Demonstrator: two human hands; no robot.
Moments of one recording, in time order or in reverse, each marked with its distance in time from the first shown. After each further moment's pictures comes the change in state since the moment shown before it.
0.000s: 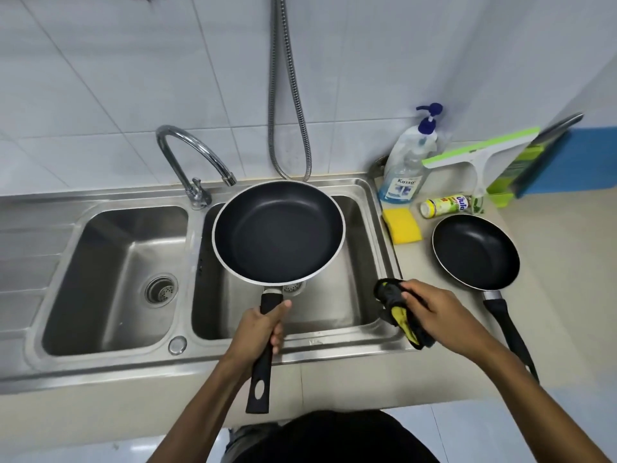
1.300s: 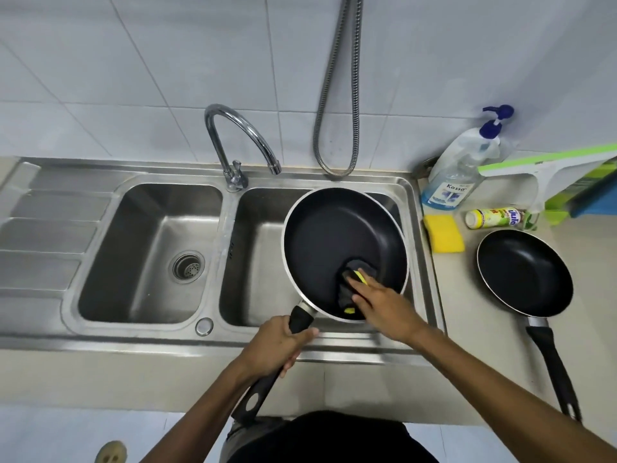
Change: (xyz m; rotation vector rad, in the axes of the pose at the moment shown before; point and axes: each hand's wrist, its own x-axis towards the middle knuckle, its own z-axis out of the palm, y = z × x) left_hand -0.018 -0.003 -0.027 0.300 -0.146 0.019; right_hand 0.077 -0.059 0.107 -0.287 -0.279 -0.168
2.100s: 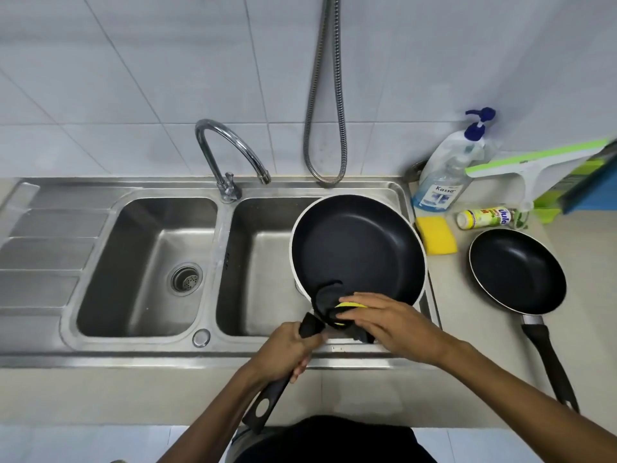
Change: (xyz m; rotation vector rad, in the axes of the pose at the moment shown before) left_hand 0.002 0.017 0.020 0.026 -0.067 -0.002; right_hand -0.035 0.018 -0.015 -0.022 0.037 -0.409
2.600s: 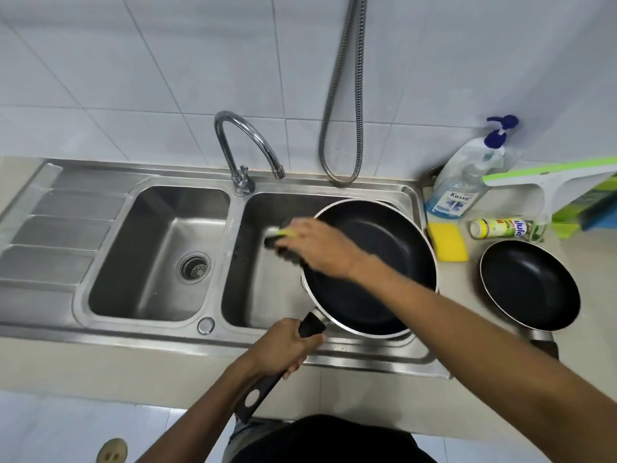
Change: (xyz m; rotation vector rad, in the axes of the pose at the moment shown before) left_hand -0.006 -0.005 -0.007 0.109 0.015 -0.003; right_hand 0.185 -0.034 -0.028 -0.337 0.108 -0.367
